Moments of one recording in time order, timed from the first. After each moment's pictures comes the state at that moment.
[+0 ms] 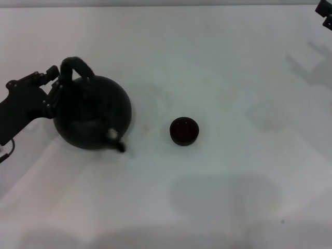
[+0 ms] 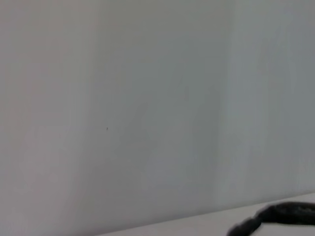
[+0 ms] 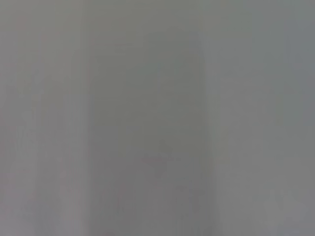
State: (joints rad) left arm -0.15 -2.08 1.26 0.49 0.95 1.20 -0.80; right arm 0.32 1.99 -0.80 -0.50 1.89 1.36 -2.17
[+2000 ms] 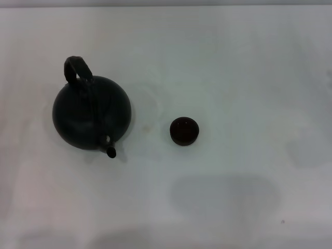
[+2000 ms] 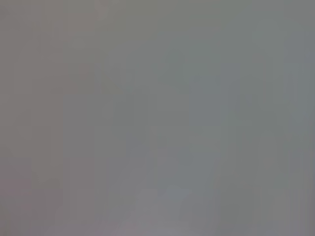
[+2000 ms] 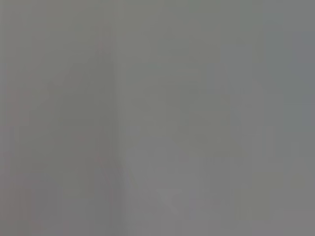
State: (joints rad) left arm 0.05 -2.07 0.87 0.25 0.69 1.49 -0.46; right arm 0.23 2.00 -0.60 -0.24 1.97 1.42 -2.52
